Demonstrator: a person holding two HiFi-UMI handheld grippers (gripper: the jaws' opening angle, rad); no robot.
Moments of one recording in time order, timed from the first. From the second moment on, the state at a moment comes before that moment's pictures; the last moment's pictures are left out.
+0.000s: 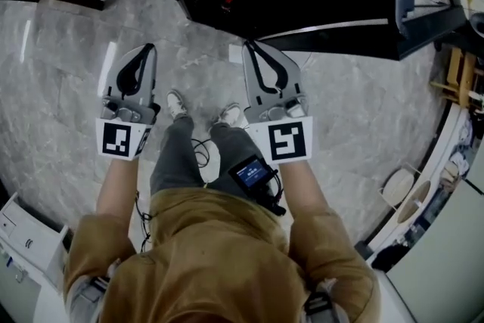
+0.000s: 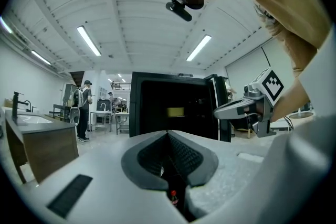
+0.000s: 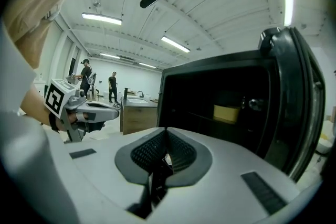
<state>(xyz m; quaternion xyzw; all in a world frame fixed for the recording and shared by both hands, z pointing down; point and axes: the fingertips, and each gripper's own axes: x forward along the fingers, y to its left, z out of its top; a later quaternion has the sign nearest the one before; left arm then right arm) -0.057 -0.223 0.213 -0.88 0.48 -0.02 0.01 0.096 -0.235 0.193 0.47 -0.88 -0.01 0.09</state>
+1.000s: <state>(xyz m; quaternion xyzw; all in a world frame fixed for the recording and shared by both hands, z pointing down) -0.032 -0.250 0.351 -0.89 0.46 -0.02 0.02 0.105 -0.261 0.353 0.46 -0.88 -0.04 0.13</state>
